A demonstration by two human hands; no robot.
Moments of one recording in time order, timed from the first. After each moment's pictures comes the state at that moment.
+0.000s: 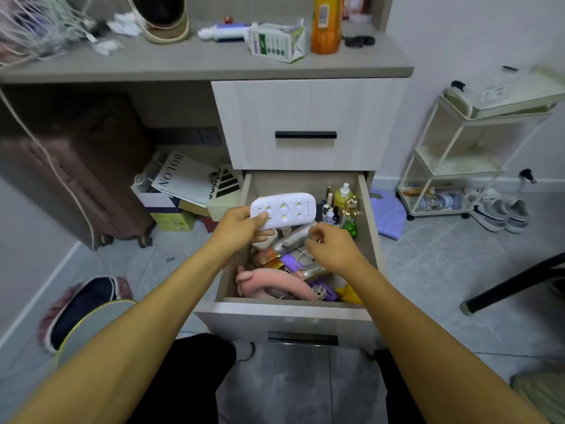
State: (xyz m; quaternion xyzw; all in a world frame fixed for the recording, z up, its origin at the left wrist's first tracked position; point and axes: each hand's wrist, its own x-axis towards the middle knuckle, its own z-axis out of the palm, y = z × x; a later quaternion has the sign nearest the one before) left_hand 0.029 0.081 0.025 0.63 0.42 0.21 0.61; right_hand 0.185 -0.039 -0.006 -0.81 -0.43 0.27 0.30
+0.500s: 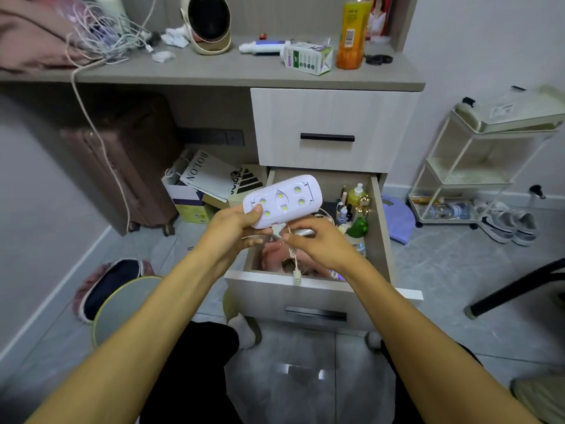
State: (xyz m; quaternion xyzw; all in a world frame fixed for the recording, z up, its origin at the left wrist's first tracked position) left_hand -0.065 0.016 0.087 0.53 0.40 0.28 0.70; right_hand 0.103 -0.067 0.045 -0.65 -0.51 0.34 0.45
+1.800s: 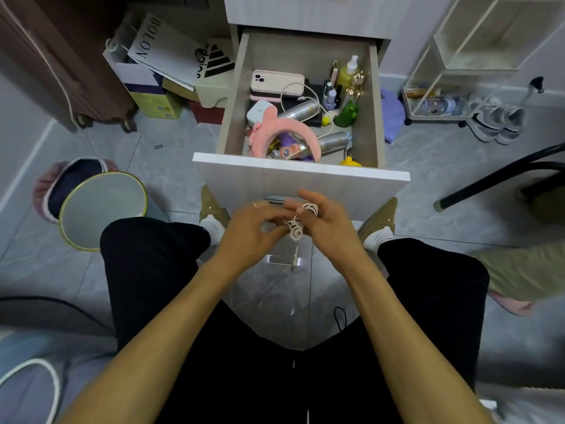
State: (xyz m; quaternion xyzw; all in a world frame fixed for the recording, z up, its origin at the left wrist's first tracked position) left_hand -0.089 -0.117 -0.058 0.84 0.32 0.19 0.40; right_hand 0.049 -0.201 -0.044 -0.69 -0.29 0.44 0.49
